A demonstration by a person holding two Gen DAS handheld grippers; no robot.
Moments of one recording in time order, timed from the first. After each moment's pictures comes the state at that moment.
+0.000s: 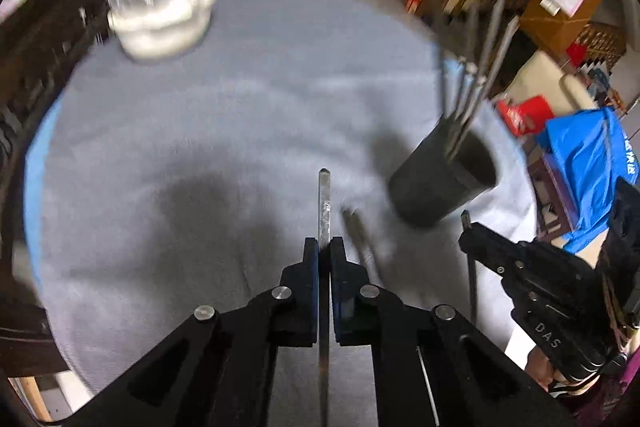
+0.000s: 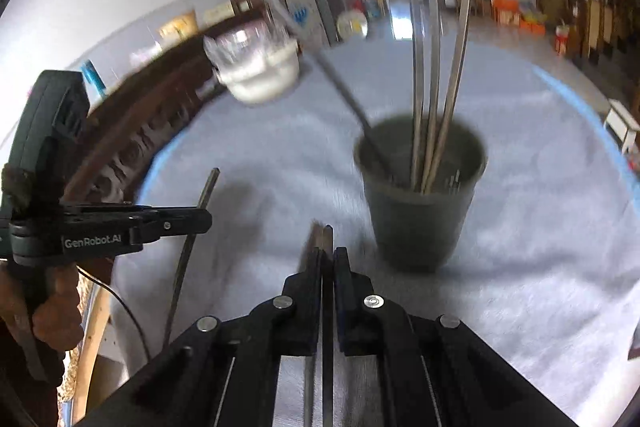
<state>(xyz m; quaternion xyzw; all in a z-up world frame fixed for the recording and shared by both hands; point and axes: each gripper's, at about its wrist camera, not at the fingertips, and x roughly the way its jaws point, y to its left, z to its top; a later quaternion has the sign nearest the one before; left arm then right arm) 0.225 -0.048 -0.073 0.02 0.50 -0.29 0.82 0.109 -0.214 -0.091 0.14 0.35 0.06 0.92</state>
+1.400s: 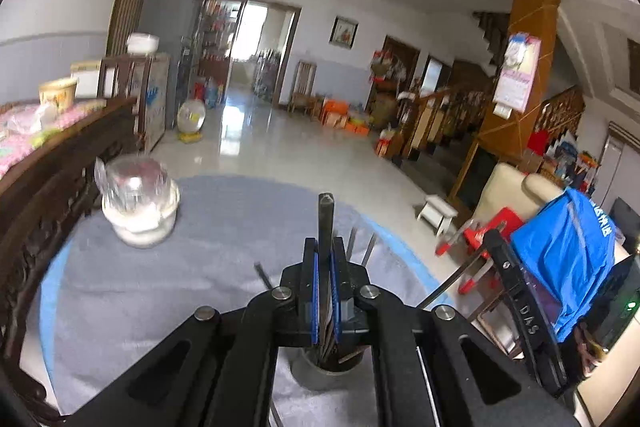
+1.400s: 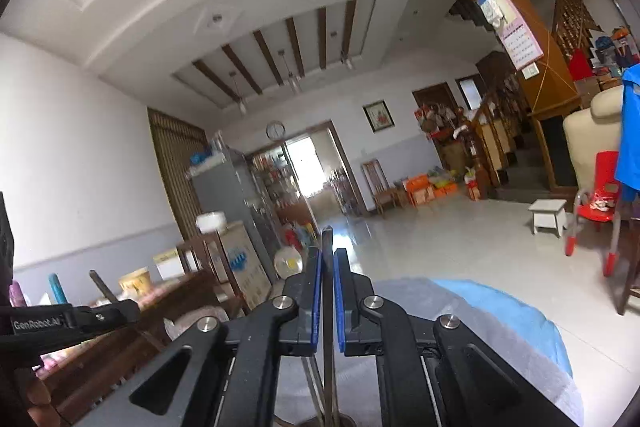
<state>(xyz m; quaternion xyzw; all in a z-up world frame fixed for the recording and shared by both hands) 0.197 -0.113 0.068 -0.05 0.27 -0.31 0.91 0.050 -0.279 0.049 0.21 -0.01 -0.14 0.97</state>
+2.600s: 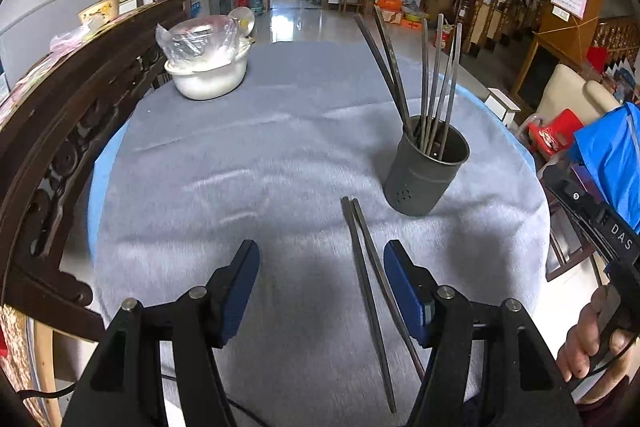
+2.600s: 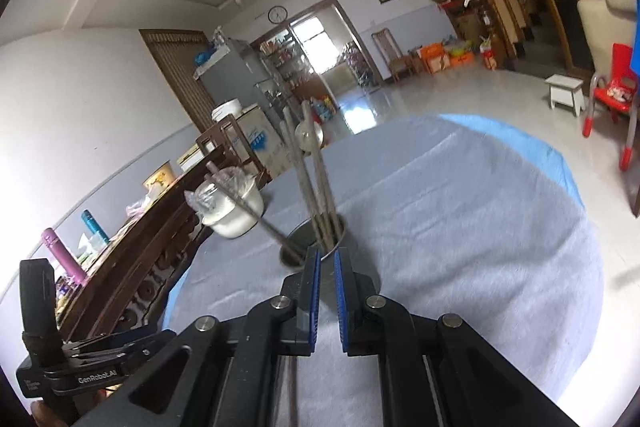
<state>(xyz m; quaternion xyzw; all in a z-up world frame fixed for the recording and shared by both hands) 0.125 -0.056 -0.052 0.06 0.42 -0.21 0.88 -0.006 -0.288 -0.072 0.30 0.19 -0.03 0.94</state>
